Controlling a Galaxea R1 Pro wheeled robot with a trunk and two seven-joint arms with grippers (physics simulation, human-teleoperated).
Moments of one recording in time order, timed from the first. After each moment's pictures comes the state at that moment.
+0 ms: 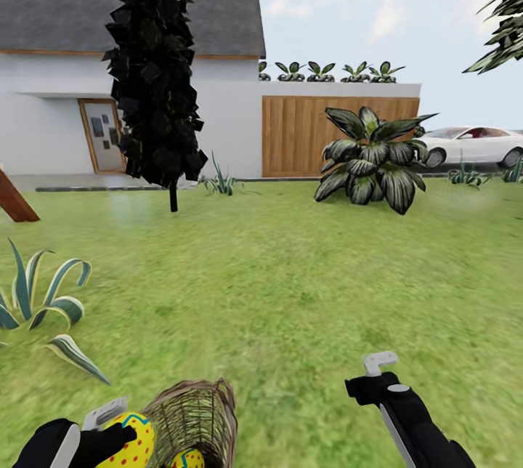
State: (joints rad) left arm -0.25 0.17 0.29 -0.92 0.29 0.86 -0.04; right arm -0.26 -0.10 0.09 -1.15 0.05 0.62 0.00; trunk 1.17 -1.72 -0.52
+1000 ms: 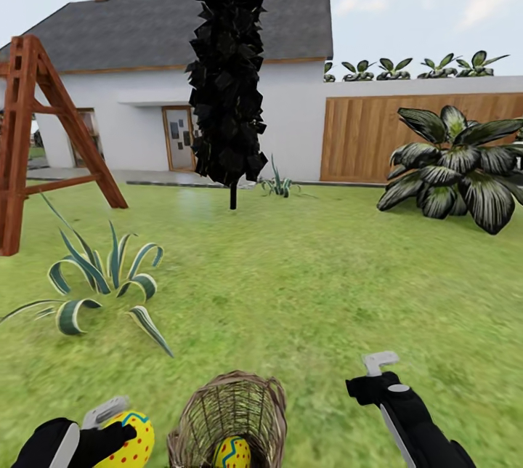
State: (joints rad) left arm -0.25 0.17 0.29 -0.92 0.29 0.86 -0.04; right arm -0.26 -0.10 0.08 -1.15 0.05 0.62 0.00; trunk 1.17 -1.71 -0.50
